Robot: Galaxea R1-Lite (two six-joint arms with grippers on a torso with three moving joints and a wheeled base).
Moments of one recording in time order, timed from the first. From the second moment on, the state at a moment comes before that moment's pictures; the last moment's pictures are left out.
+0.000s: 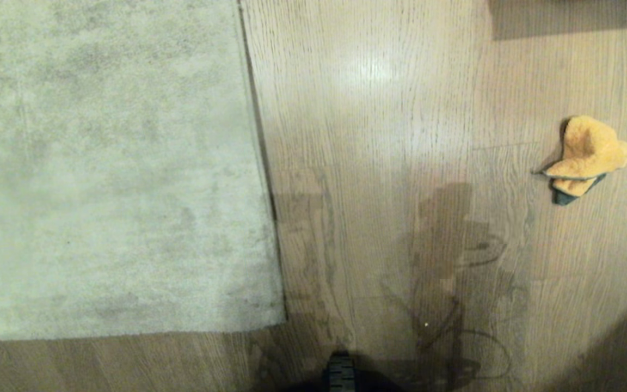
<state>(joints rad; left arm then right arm) -0.01 0.00 0.00 0.00 -0.02 0.03 0.09 0.55 -0.05 -0.50 -0.09 -0.02</state>
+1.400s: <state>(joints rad) -0.01 0.00 0.00 0.00 -0.02 0.03 0.38 0.27 0.00 -0.16 -0.15 0.20</state>
